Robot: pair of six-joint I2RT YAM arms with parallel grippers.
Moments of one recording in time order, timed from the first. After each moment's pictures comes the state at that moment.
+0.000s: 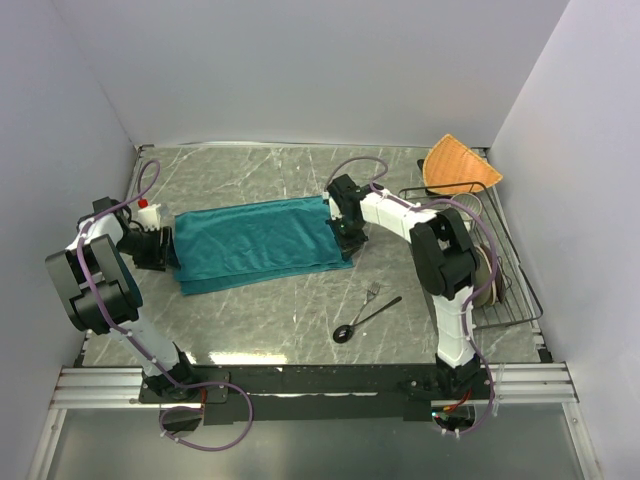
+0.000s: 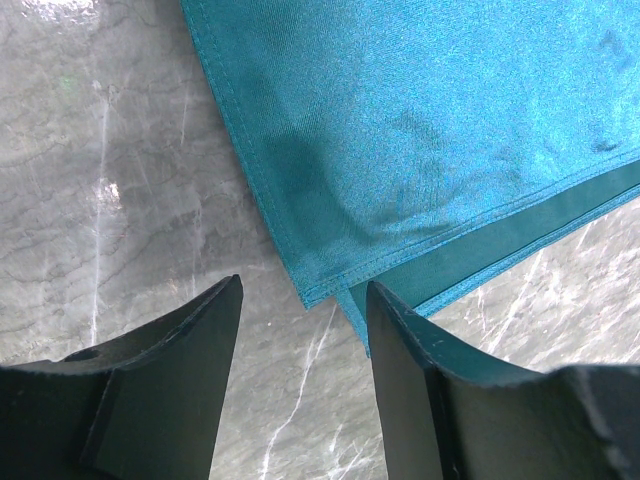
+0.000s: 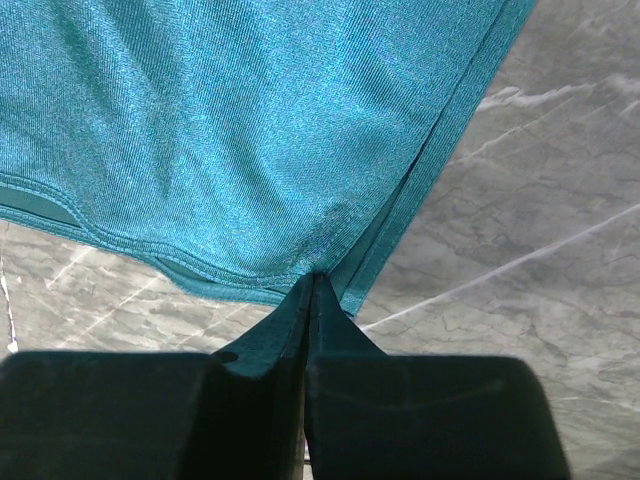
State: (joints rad) left arm 0.47 1.73 1.13 -0.79 0.47 0.47; right arm 0.54 2.08 1.55 -0.81 -0.11 0.13
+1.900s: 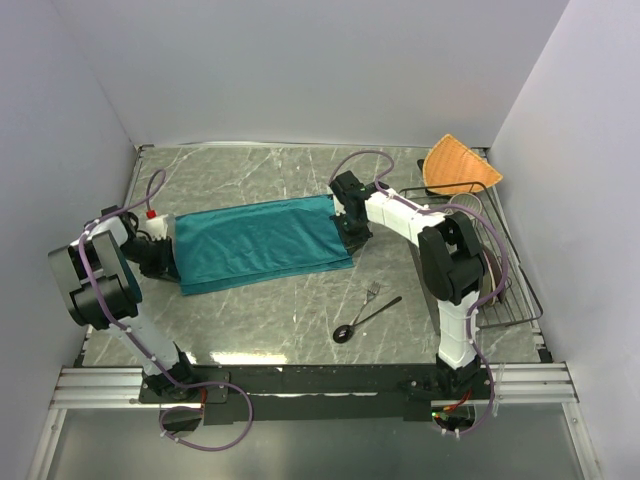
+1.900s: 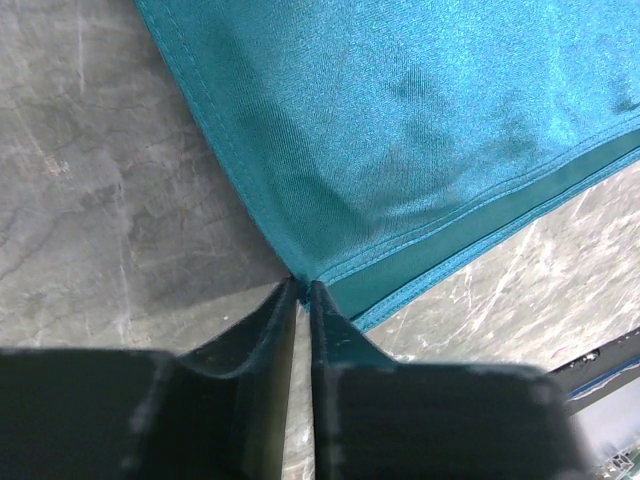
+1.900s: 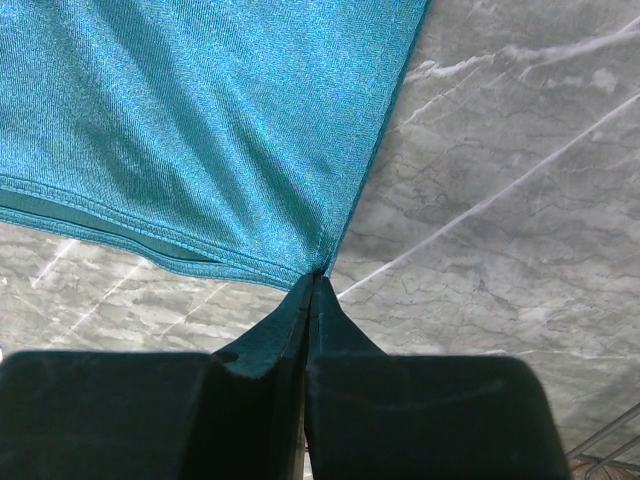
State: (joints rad) left arm 0.45 1.77 1.08 -0.83 0.48 0.48; right arm 0.54 2.01 1.53 -0.81 -0.02 0.14
